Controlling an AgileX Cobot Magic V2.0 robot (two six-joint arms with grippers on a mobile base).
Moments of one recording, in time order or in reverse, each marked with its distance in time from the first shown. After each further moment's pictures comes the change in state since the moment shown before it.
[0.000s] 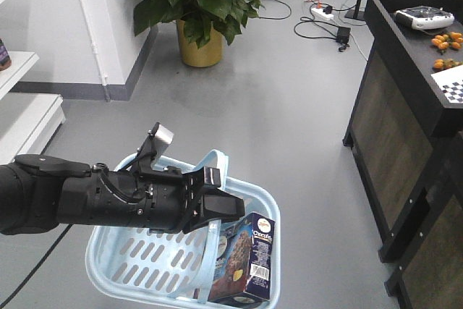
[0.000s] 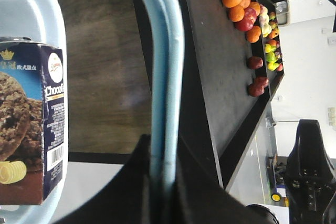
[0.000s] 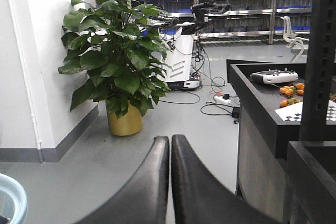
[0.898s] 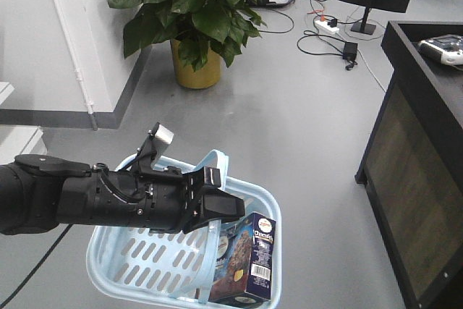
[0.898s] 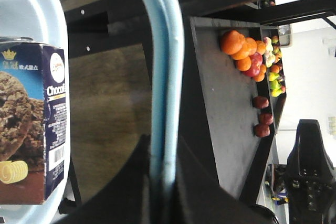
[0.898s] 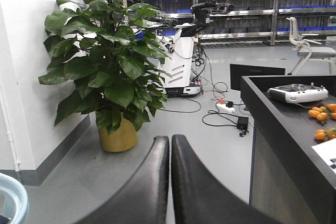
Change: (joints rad) left arm 0.000 0.000 0.000 0.000 0.000 0.000; right arm 0.000 0.000 0.000 0.000 0.000 0.000
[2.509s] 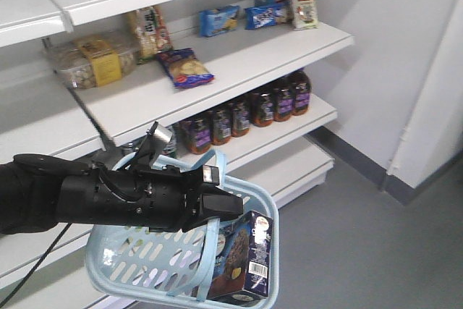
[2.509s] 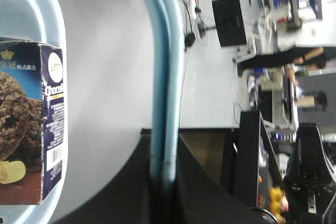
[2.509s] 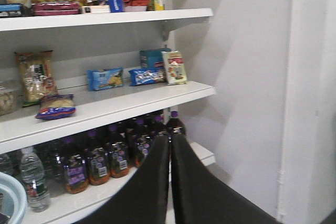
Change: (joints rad) left arm 0.000 0.000 0.000 -0.002 -0.002 0.000; right arm 0.000 0.000 0.000 0.000 0.000 0.000
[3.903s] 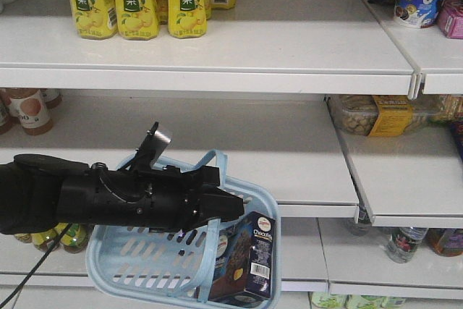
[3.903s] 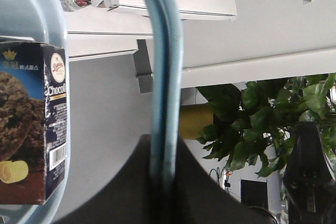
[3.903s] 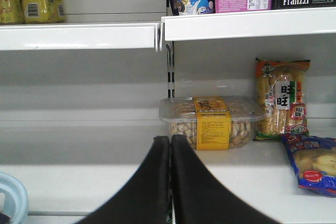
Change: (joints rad) left arm 0.000 0.000 0.000 0.000 0.000 0.001; right arm 0.000 0.000 0.000 0.000 0.002 0.000
